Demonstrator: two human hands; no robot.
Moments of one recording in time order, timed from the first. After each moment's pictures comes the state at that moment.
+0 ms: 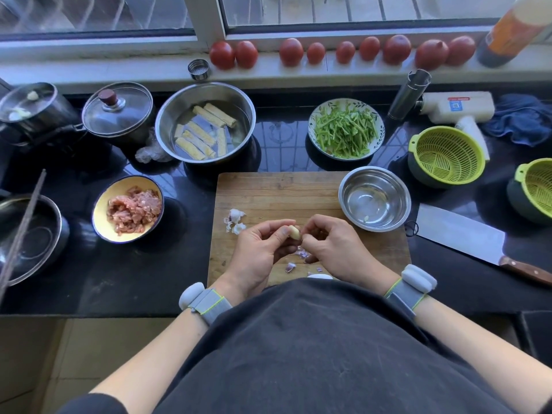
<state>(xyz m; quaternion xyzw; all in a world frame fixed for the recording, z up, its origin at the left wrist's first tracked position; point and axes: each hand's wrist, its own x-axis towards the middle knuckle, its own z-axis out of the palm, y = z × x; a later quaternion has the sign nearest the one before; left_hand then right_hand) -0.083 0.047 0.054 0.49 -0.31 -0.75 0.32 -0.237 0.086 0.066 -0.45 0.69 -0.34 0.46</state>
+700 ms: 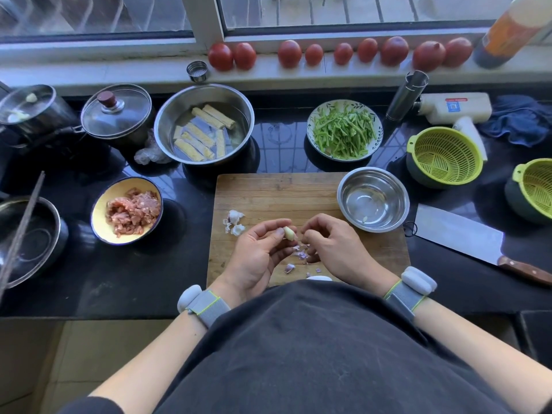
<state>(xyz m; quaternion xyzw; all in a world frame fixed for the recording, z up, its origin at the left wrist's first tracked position) -0.081 0.047 0.056 0.48 -0.24 -0.78 0.32 -0.238 0.087 0.061 -0.39 0.70 -0.36 0.48</state>
